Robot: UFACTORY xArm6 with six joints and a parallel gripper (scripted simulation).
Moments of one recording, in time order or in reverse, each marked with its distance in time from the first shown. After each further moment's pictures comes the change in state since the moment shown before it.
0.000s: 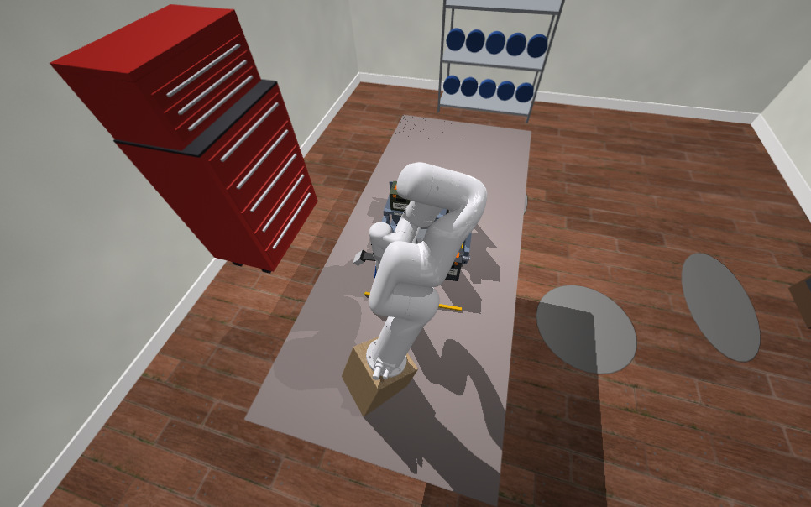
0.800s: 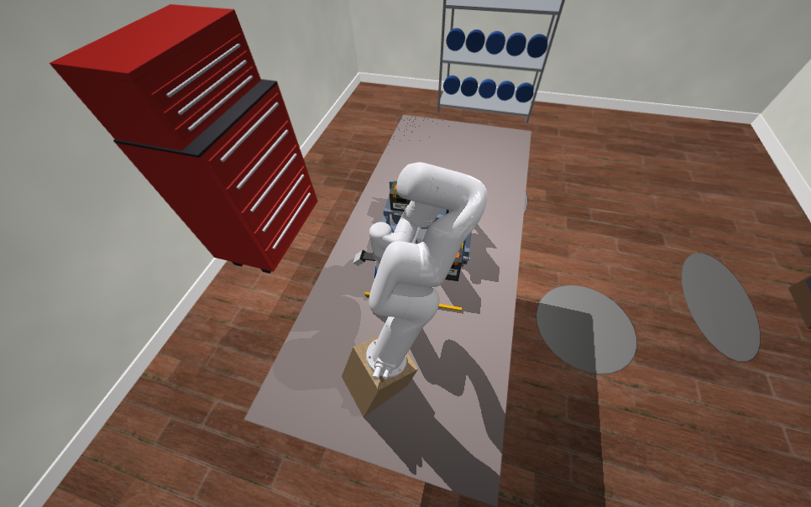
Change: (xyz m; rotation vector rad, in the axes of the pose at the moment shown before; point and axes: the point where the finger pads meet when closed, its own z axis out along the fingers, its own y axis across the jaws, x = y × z) arm 0.000 0.000 0.000 0.000 0.000 0.000
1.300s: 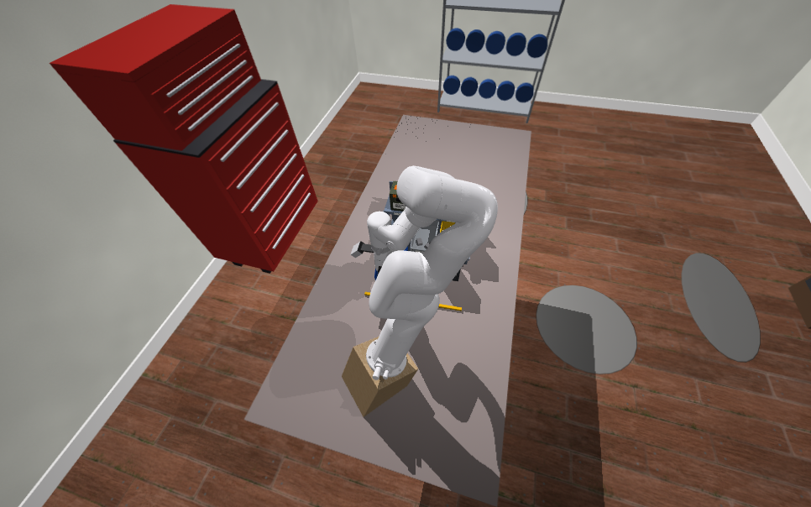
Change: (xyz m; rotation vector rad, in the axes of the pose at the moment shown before) arm 0.001 0.000 -0.052 -0.008 0.004 0.001
